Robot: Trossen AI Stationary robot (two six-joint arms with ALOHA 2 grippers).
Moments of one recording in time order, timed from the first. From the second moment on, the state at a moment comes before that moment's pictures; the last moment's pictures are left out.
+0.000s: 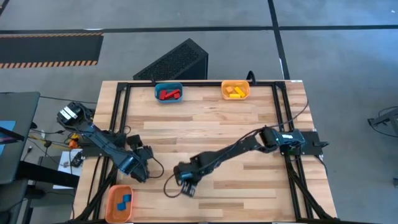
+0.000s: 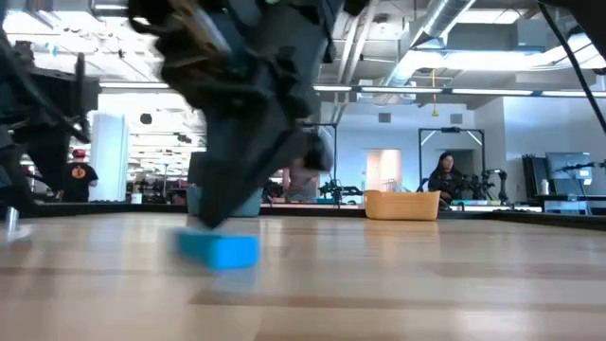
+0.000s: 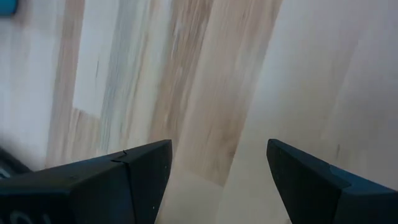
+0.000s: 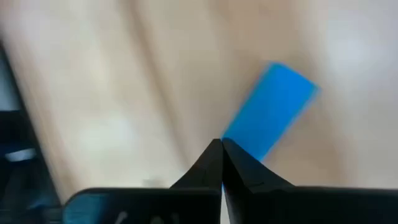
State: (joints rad) left arm -0.68 1.45 0.68 -0.99 -0.46 -0.96; right arm 0.31 2.39 1.99 -0.72 -0.17 0.72
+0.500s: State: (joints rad) left arm -0.82 1.45 0.68 -0.98 -0.44 -1.27; right arm 0.30 2.25 1.97 -0.96 0.26 0.92
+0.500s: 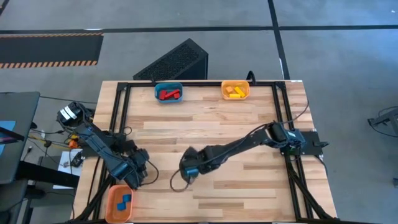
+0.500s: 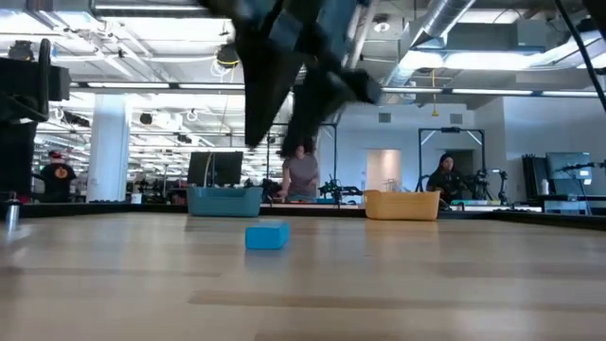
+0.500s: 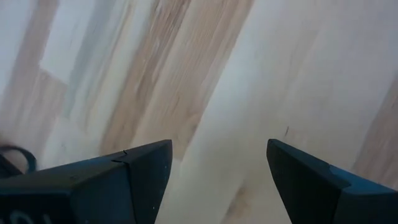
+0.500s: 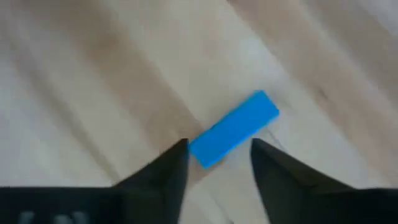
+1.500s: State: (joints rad) left arm -0.60 1.45 0.68 -0.87 -0.78 -1.15; right arm 0.19 2.29 1.86 -0.85 0.04 1.32
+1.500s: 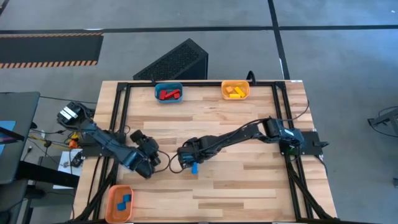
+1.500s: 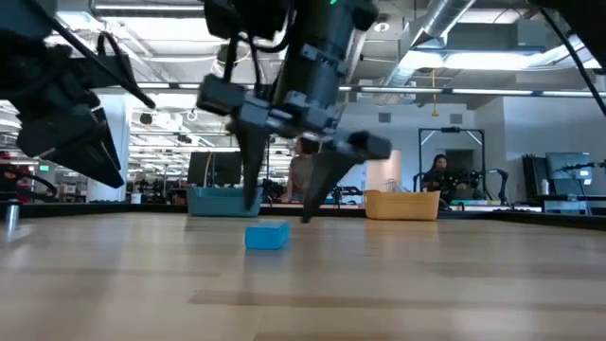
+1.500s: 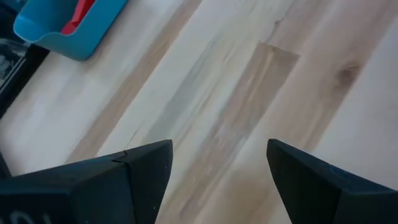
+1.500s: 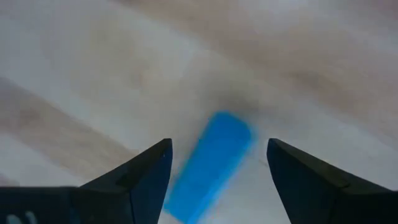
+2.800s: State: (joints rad) left arm -0.19 1.12 0.82 -0.30 -0.42 -0.74; right arm -0.16 1.99 1.54 -0.78 -0.01 0.46
